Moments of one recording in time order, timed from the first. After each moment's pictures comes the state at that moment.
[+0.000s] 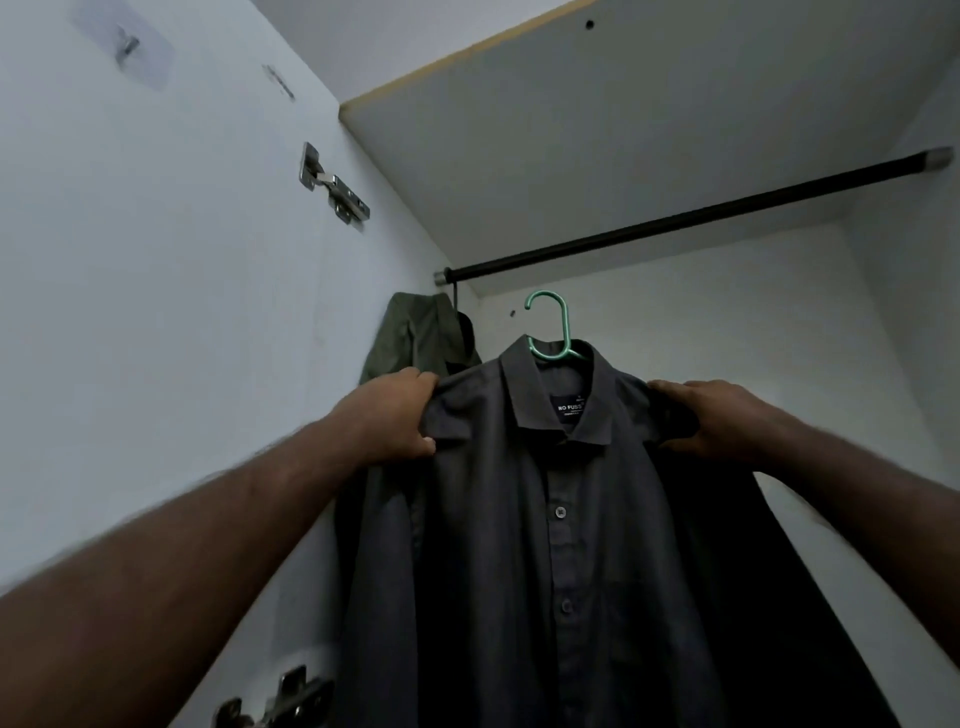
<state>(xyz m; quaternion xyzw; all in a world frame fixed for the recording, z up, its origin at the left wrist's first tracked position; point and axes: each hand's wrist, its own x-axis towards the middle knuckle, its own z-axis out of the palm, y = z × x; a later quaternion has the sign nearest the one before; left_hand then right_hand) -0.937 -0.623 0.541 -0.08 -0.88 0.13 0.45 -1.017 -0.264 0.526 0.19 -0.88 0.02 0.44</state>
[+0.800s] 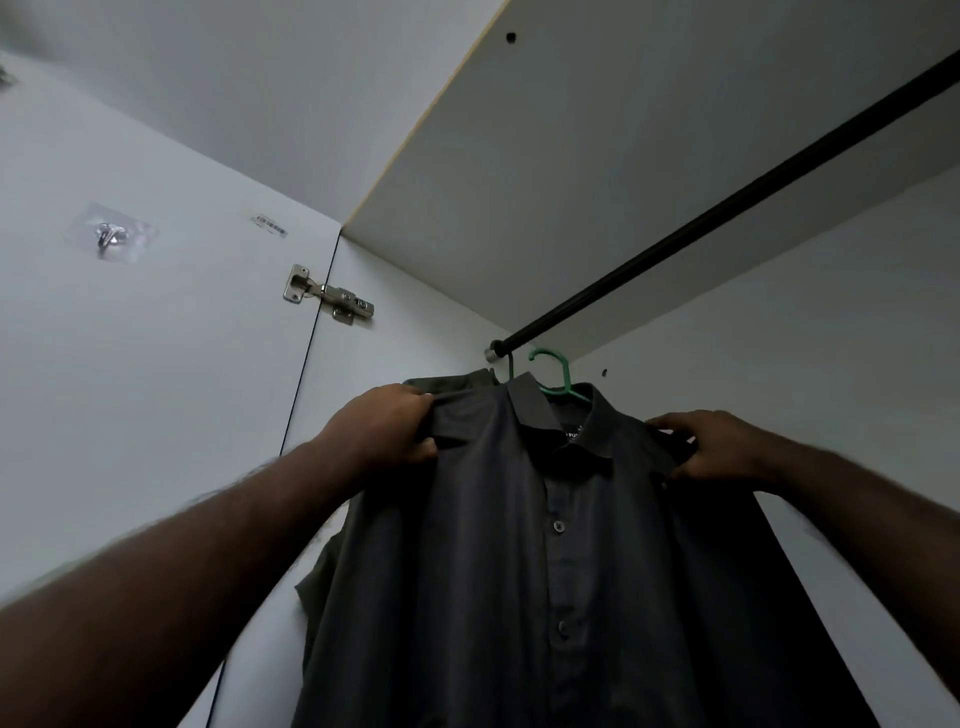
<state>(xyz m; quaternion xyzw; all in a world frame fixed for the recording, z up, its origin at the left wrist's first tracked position) -0.985 -0.581 0.627 0.10 -0.79 0.31 0.51 -1.210 -0.303 0.609 0.41 -0.80 0.25 0.35</state>
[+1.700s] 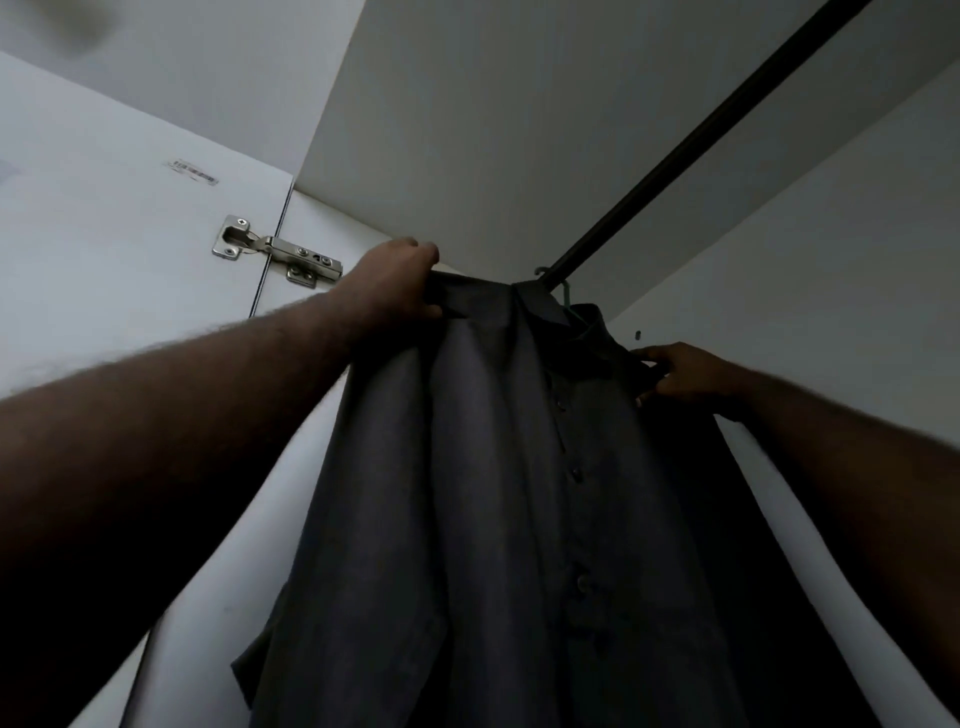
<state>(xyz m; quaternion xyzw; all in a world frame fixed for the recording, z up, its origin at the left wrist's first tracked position) -1.040 -0.616 0.759 0.08 -0.71 0.35 0.61 -1.315 -0.431 0.689 0.43 -0.72 0.40 0.36</state>
